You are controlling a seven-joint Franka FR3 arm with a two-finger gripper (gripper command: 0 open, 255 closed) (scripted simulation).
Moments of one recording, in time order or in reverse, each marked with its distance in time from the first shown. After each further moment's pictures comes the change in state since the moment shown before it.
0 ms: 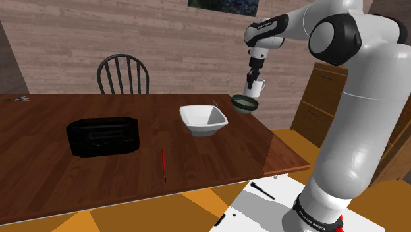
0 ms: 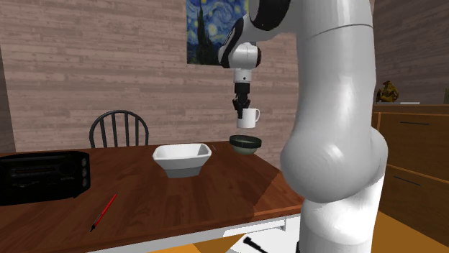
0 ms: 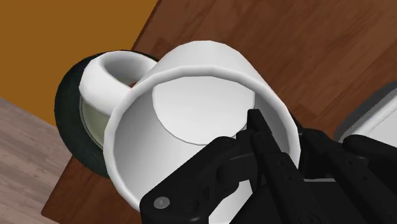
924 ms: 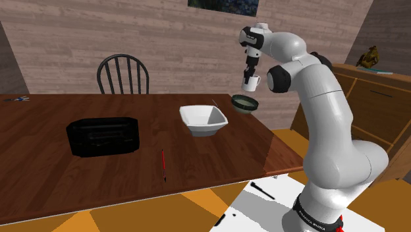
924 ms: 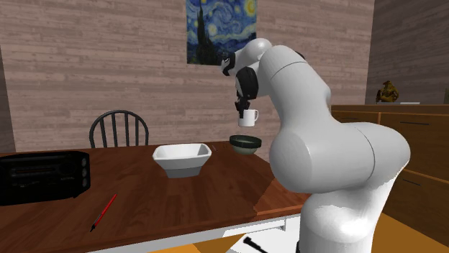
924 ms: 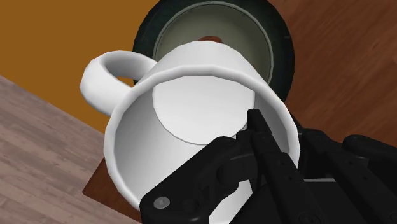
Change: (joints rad) arm -0.342 0.643 0.051 0.928 0.268 -0.325 -0.121
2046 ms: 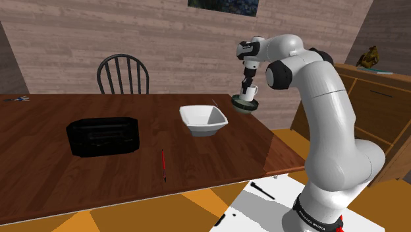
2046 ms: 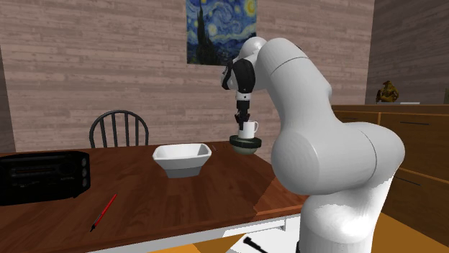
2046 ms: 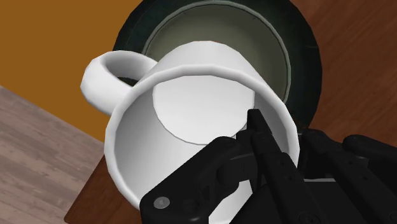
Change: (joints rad) arm 0.079 -0.065 -0.013 -0.311 -0.012 0.232 -0.035
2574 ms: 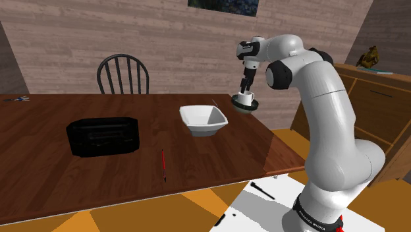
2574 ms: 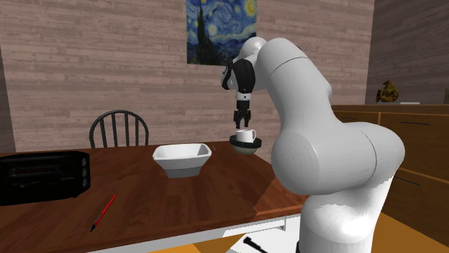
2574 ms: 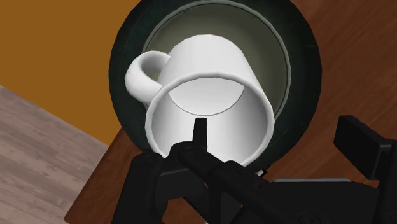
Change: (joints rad) arm 0.000 0.001 0.000 0.001 0.000 0.000 0.000
